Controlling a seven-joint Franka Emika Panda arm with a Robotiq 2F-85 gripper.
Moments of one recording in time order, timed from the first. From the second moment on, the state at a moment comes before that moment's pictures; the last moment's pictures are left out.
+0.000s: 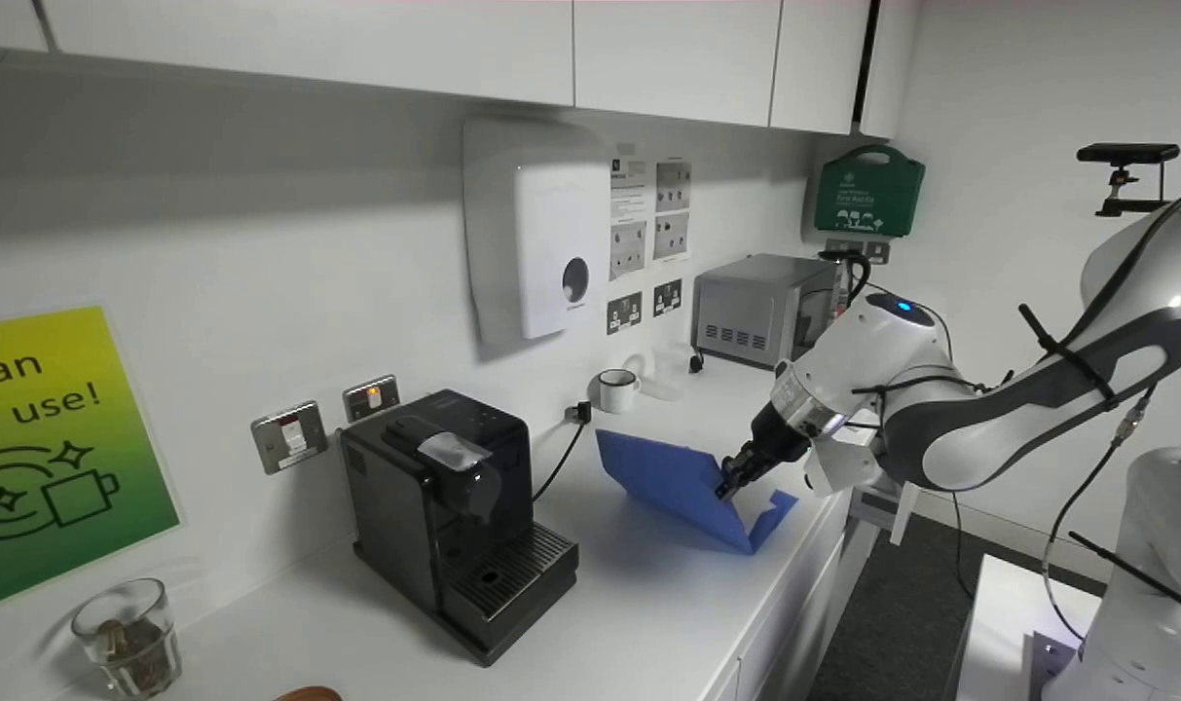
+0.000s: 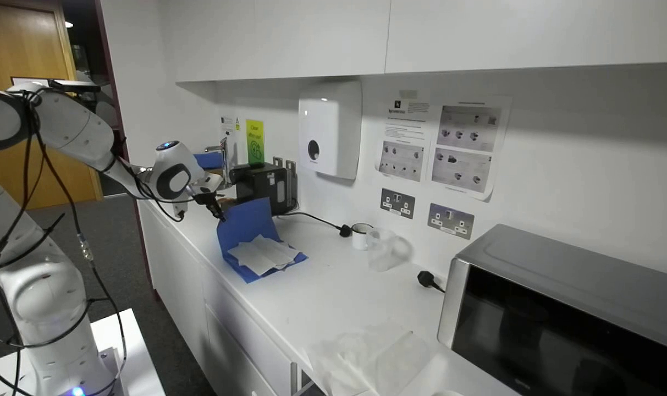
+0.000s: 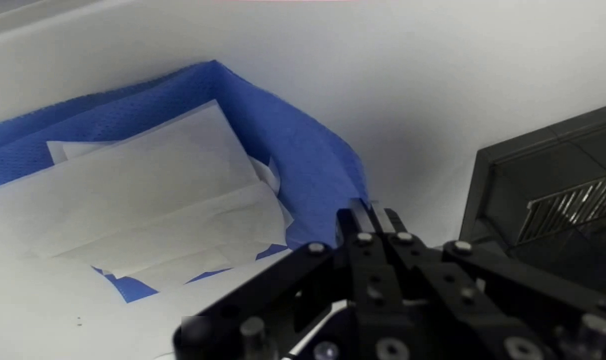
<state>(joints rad) 0.17 -0.34 0.25 -2.63 -0.05 2.84 0.73</state>
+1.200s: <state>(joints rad) 0.19 -0.44 0.17 -2.77 0.28 2.97 0.51</state>
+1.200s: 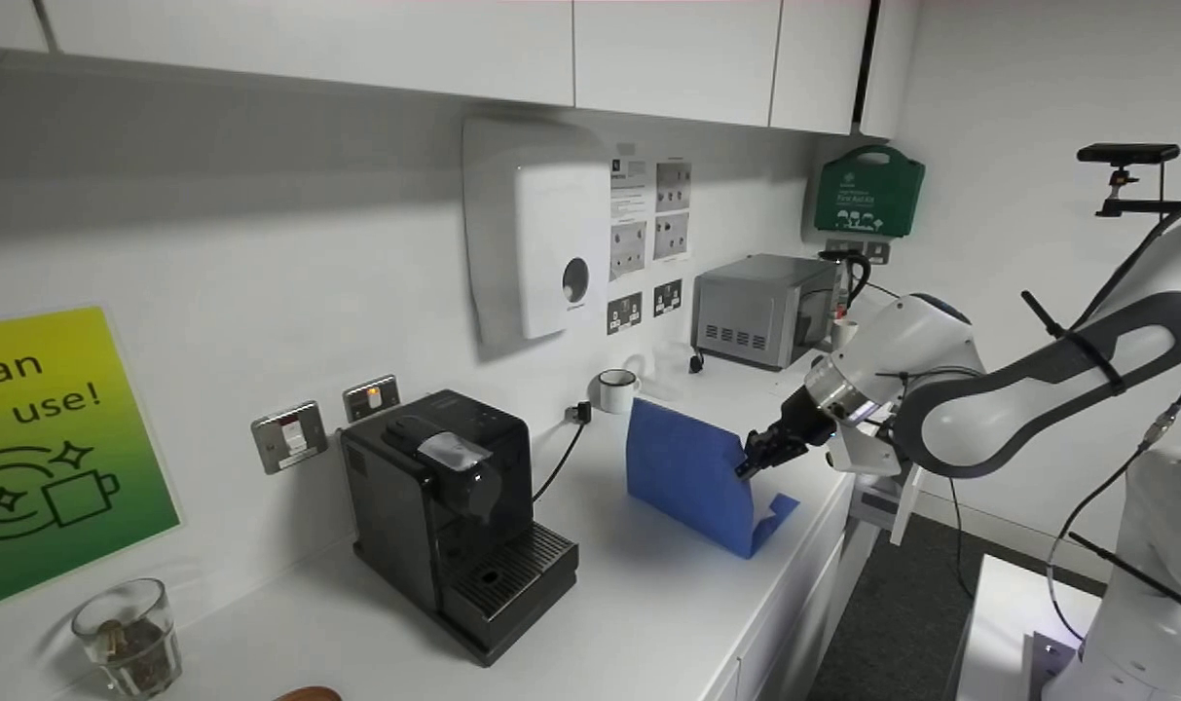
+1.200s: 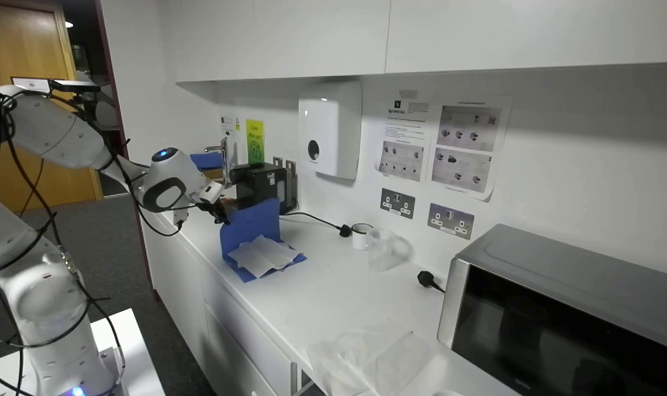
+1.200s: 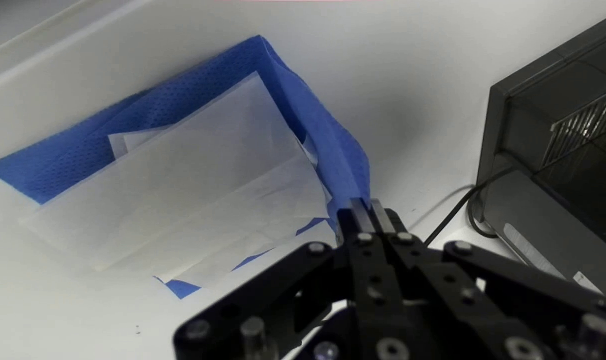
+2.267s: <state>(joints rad) 0.18 -0.44 0.10 -2.77 0.30 2.99 0.51</state>
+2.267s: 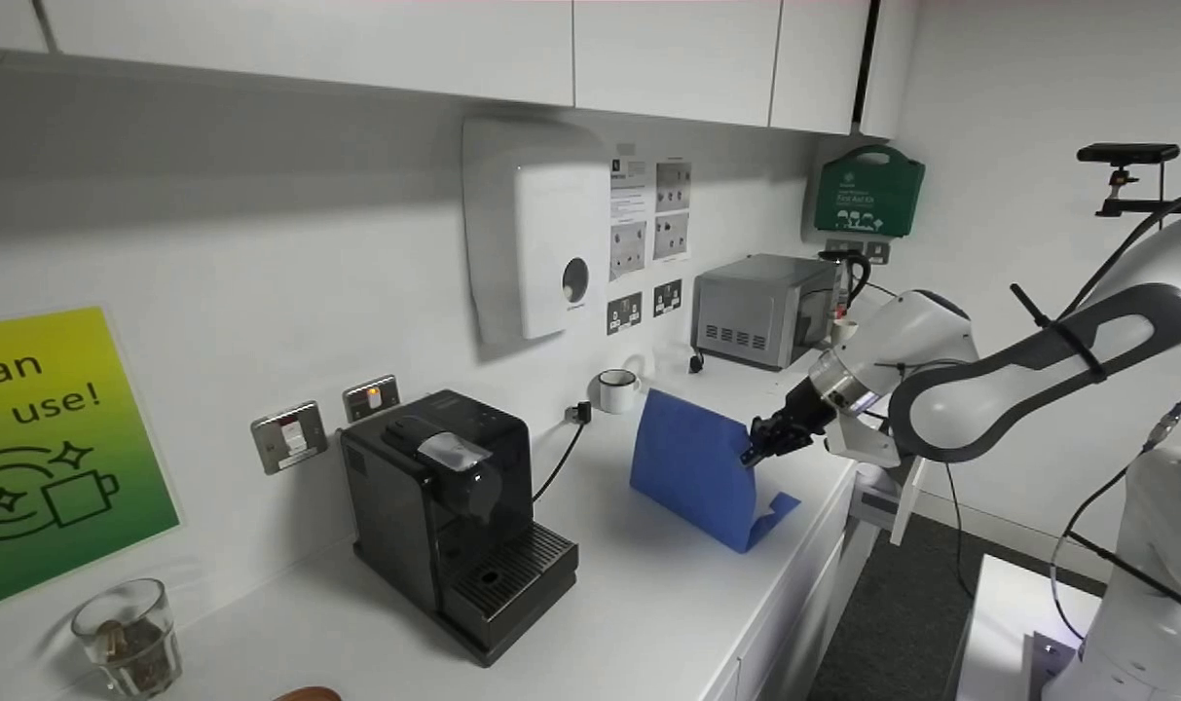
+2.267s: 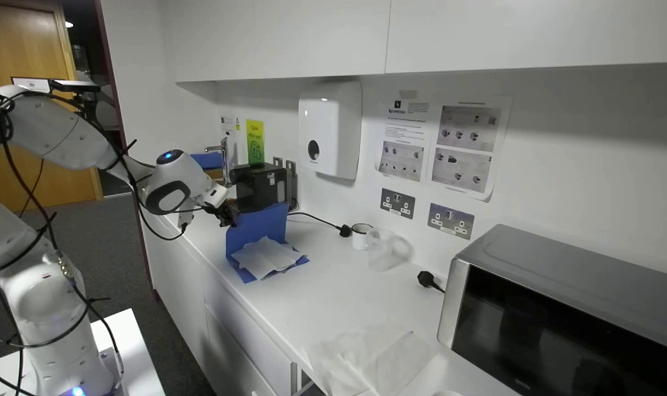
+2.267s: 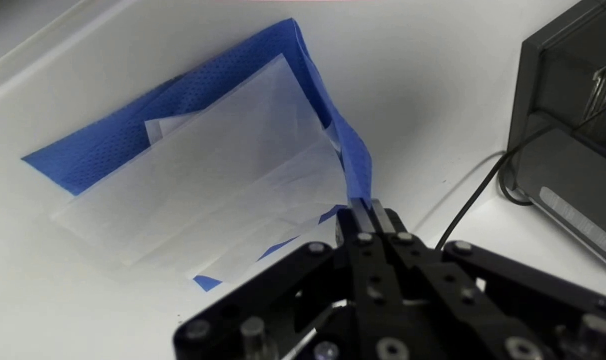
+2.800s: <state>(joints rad) 0.18 -0.43 0.03 -2.77 0.30 2.99 0.44</state>
